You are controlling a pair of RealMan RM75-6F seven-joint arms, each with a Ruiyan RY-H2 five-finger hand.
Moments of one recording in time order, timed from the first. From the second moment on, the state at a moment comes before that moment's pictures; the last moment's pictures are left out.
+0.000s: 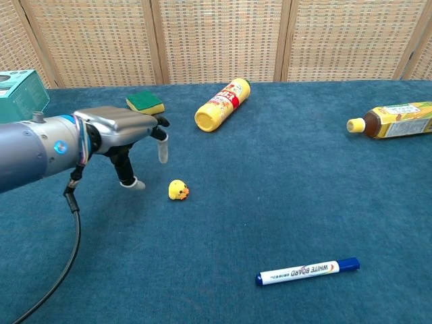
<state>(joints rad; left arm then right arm) -0.89 -1.62 -0.22 -1.72 0.57 1.10 1.05 0.20 -1.16 0.04 -1.60 -1.41 1.50 0.19</state>
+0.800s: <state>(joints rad) -1.04 -1.74 -0.19 -1.57 0.46 1.09 1.10 0.18 -1.14 0.09 -1.58 -1.40 1.43 0.31</state>
